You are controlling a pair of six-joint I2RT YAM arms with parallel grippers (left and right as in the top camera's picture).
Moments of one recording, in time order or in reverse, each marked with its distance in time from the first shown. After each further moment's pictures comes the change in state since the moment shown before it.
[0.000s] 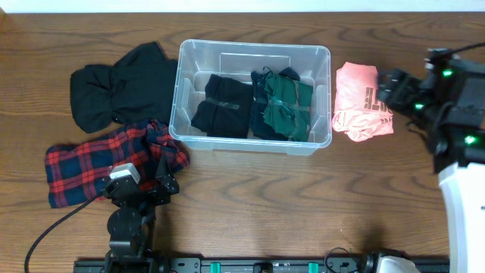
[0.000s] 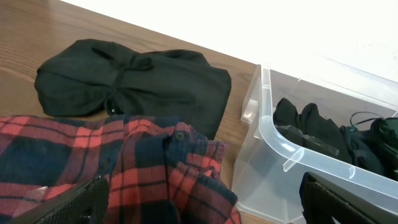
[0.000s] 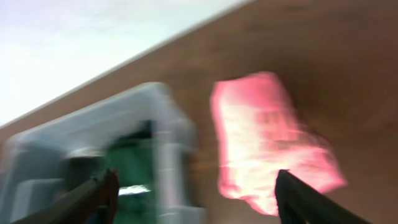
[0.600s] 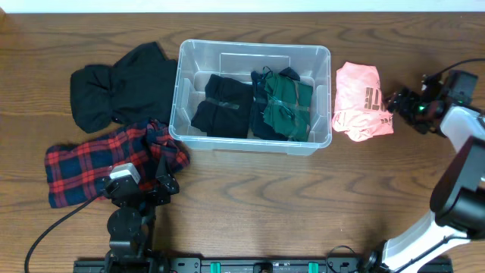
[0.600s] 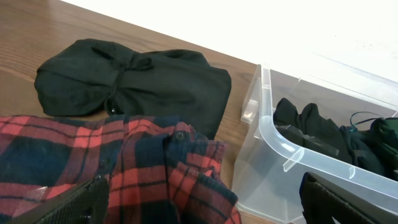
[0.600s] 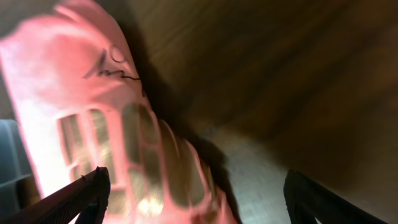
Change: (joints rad) left arm 0.000 0.000 0.000 0.000 0.000 0.000; right arm -0.236 0.680 -0.001 0.267 -0.168 -0.176
